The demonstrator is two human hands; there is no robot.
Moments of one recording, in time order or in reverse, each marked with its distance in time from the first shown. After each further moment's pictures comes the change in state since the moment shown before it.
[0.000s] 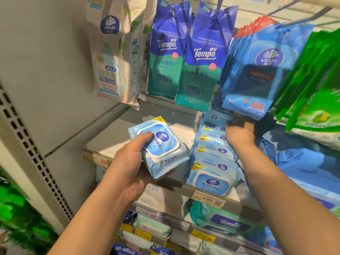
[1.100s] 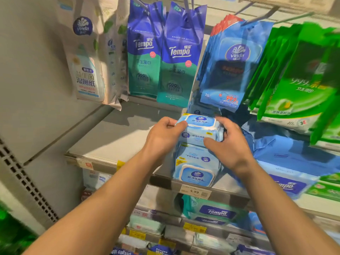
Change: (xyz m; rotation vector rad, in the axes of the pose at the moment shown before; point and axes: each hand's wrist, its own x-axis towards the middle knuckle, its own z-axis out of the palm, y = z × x) left_hand 0.080 -0.036 0.065 0.733 -0.057 0.360; right_hand -0.086 0.050 -0.026 0.271 0.045 -0.507
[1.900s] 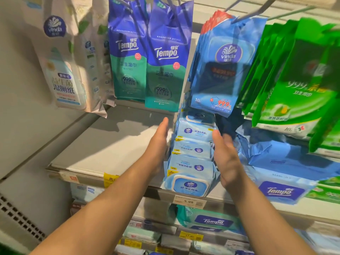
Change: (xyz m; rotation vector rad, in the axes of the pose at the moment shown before) left_hand 0.022 -0.010 0.026 -0.337 -0.197 -0.271; right_hand 0.018 0.035 0.027 0.438 0.068 0.405
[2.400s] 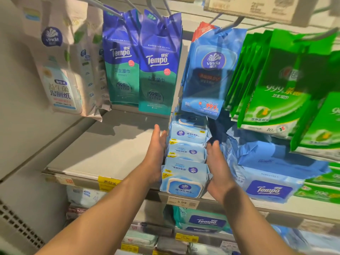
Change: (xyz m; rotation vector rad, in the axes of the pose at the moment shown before) left_hand -0.008 -0.010 0.011 -0.206 -0.031 -0.114; right_hand -0.027 0.011 -0.011 0.455 -0.327 0.197
